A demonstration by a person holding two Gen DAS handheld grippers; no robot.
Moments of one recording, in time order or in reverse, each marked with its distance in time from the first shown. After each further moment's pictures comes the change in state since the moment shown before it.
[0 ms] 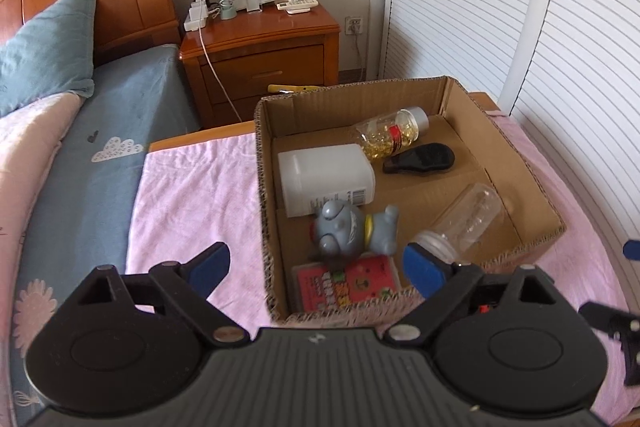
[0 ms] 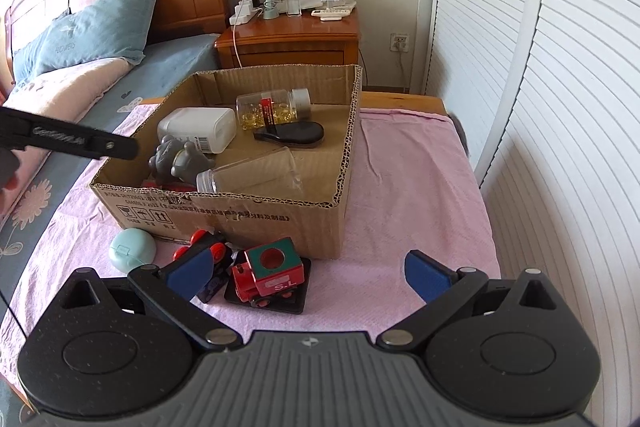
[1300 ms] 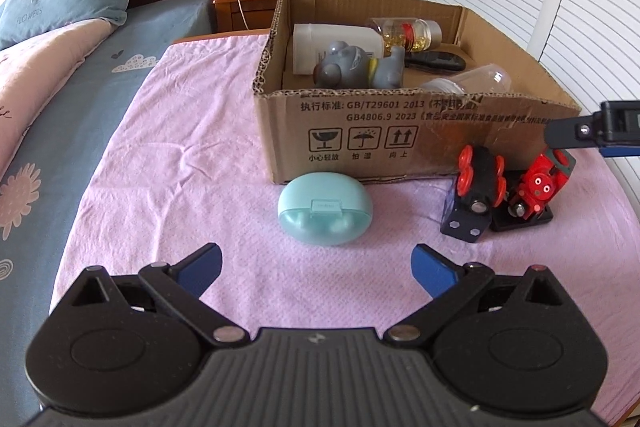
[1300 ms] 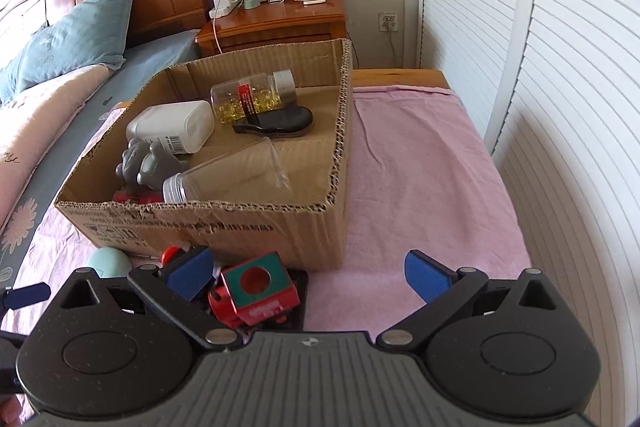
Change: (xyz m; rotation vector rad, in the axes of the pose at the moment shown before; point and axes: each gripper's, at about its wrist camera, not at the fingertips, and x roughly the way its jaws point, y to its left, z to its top) left arm 0.023 -0.019 -0.122 -0.155 0.007 0.031; right arm 0.062 -0.004 0.008 0.081 0.048 0.011
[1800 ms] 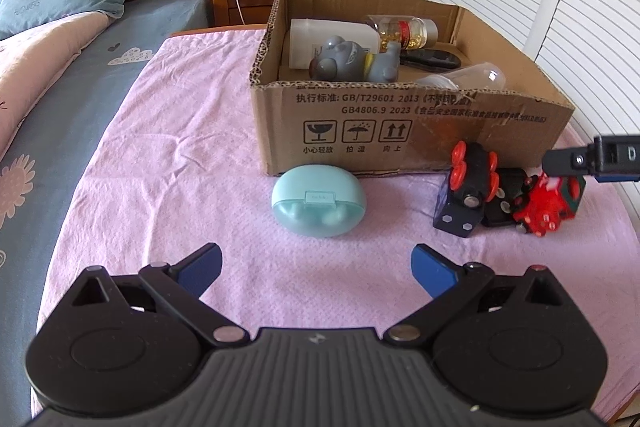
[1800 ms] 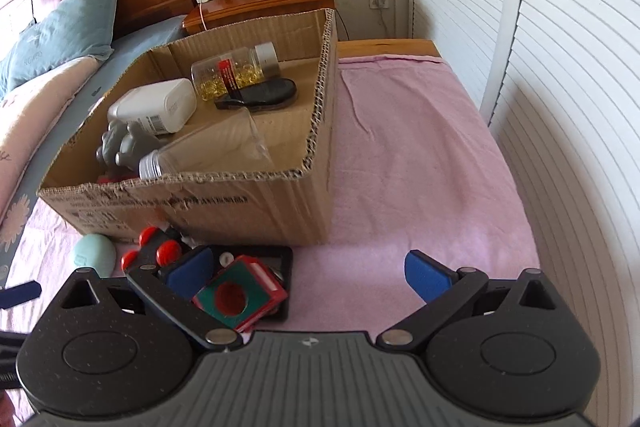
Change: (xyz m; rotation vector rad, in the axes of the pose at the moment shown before) left arm -0.004 -0.001 -0.004 -0.011 0.005 -0.024; right arm 0.001 -0.017 -0.018 0.026 0.050 -0.031
